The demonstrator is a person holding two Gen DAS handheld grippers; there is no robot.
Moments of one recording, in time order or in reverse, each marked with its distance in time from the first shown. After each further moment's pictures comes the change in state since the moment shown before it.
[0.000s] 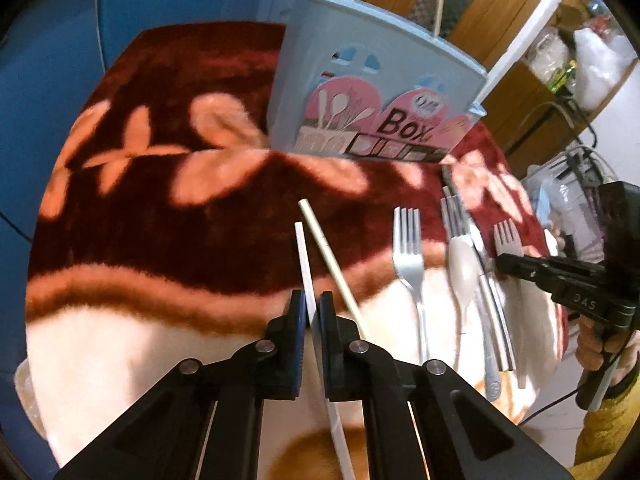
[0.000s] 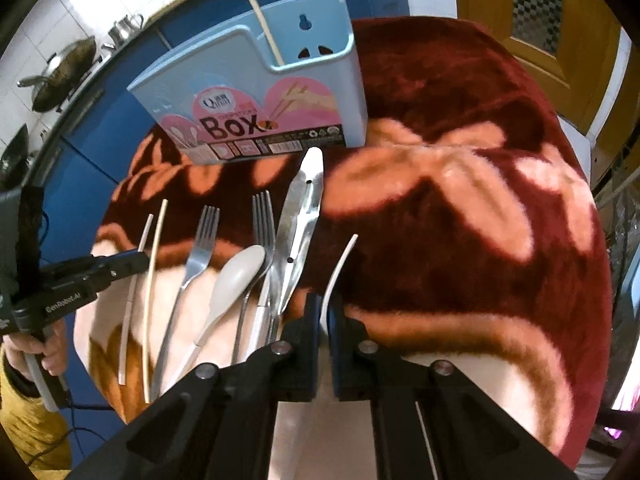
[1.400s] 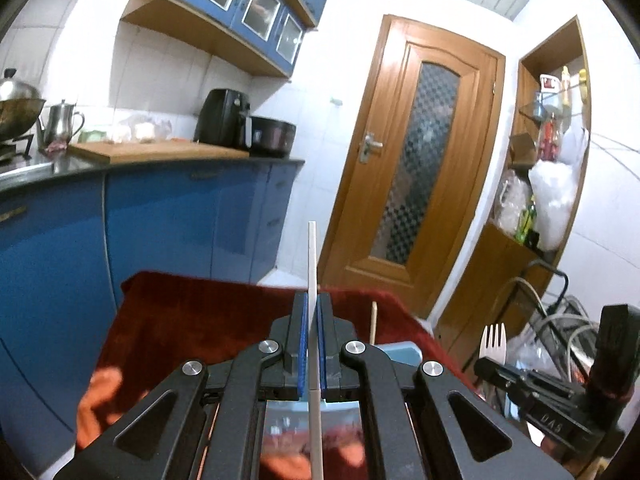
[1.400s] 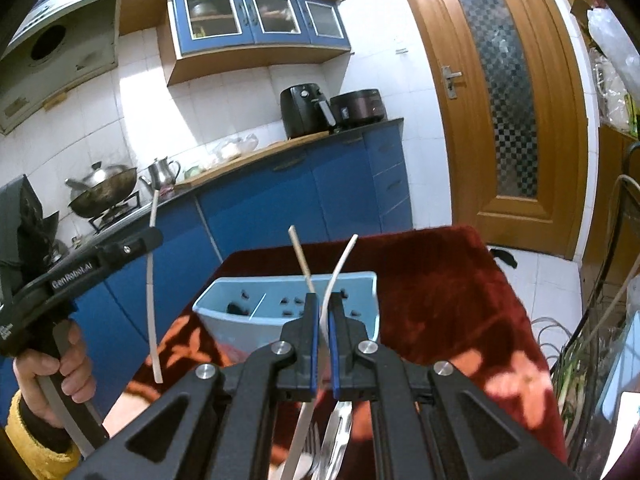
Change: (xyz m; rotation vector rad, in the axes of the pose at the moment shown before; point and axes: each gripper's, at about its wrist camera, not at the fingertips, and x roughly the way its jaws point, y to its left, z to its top) left arm -0.116 -0.043 0.116 0.053 -0.756 -0.010; right arm -0.087 0.036 0.060 -0.065 -0.680 -0.022
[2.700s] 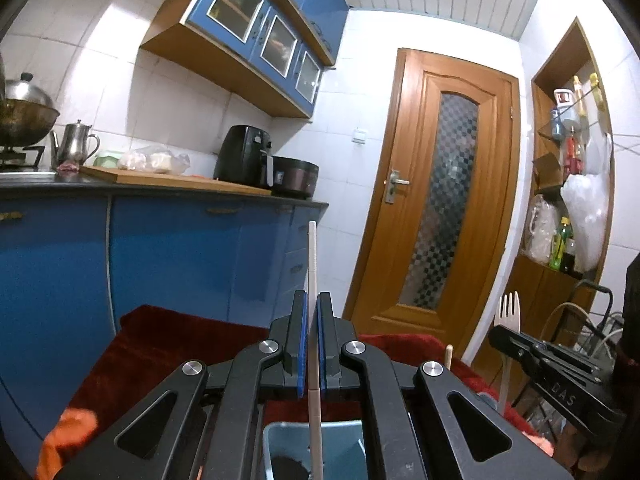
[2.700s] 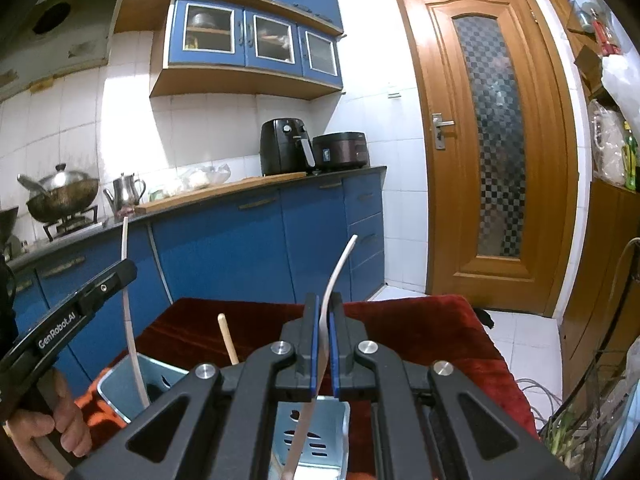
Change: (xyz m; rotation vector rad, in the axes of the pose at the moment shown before) left arm 0.067 0.012 -0.033 0.017 -0.190 0.096; right arm 0.086 -0.009 0.032 -0.111 -0.160 -0.113
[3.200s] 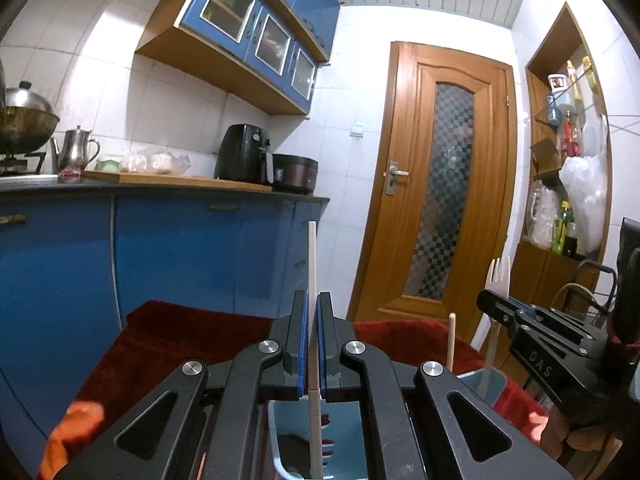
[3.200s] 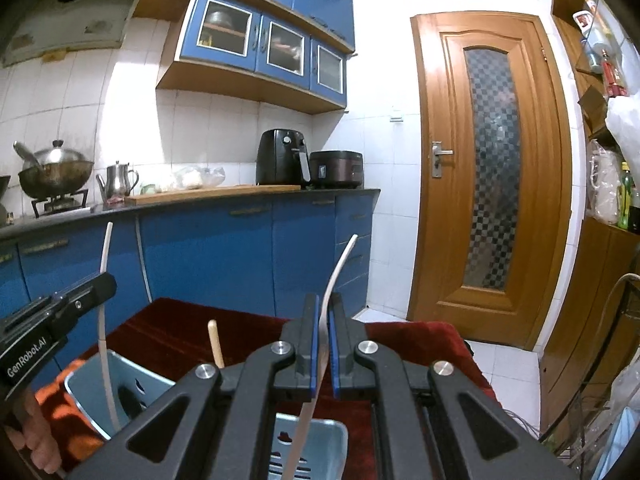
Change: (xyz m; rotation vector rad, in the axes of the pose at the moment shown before) left arm -0.005 0.000 -0.011 0.038 0.016 0.009; right arm 0.013 0.015 -0.006 -0.102 -0.072 -0.064
